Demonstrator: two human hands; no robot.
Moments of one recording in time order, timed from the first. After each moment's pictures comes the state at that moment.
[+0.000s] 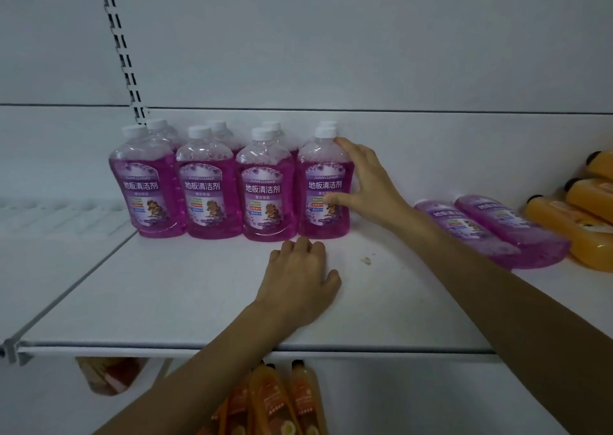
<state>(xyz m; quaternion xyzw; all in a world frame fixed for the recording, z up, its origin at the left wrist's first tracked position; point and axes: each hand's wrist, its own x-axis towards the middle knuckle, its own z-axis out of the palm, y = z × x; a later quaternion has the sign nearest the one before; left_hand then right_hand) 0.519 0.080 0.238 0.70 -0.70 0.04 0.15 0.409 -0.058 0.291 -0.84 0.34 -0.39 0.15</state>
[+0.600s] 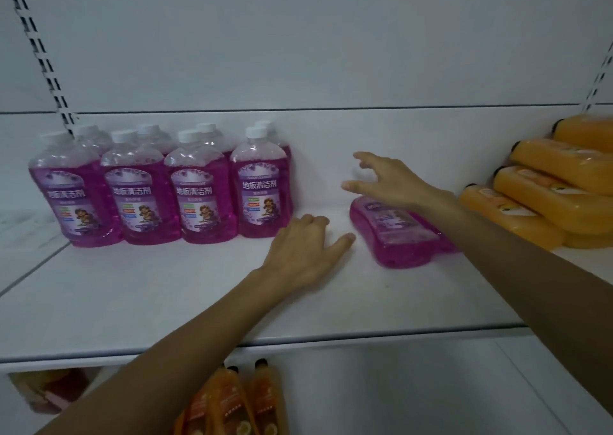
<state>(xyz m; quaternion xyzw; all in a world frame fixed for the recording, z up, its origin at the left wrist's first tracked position) 0.437 0.045 0.266 0.67 -0.71 -0.04 0.21 0.288 -0.071 0.312 -0.84 0.46 -0.25 0.15</state>
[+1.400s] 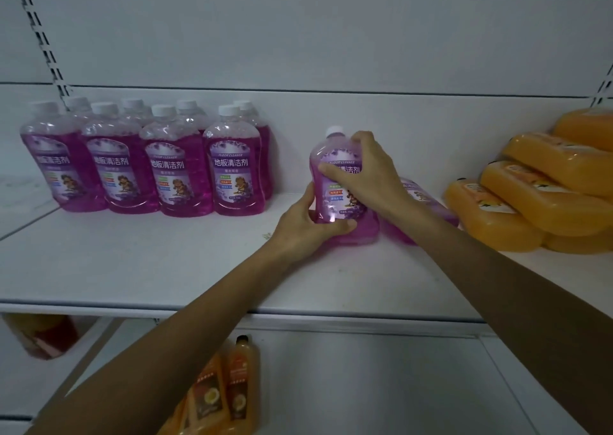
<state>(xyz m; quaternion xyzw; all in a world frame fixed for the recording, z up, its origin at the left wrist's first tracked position) 0.389 0.015 0.245 0.57 -0.59 -0.31 0.48 0.272 -0.067 0.291 -0.79 0.39 -0.43 0.18</state>
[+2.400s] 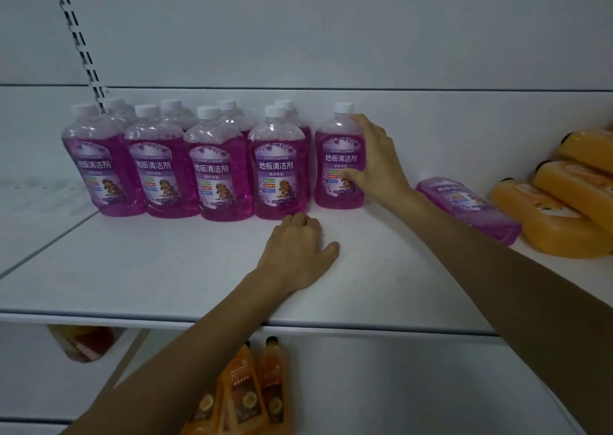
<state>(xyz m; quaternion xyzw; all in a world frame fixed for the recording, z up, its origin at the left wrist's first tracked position) 0.454 0.042 0.235 0.72 -0.68 0.00 0.17 0.339 -0.107 0.279 -0.82 0.37 -0.43 0.08</state>
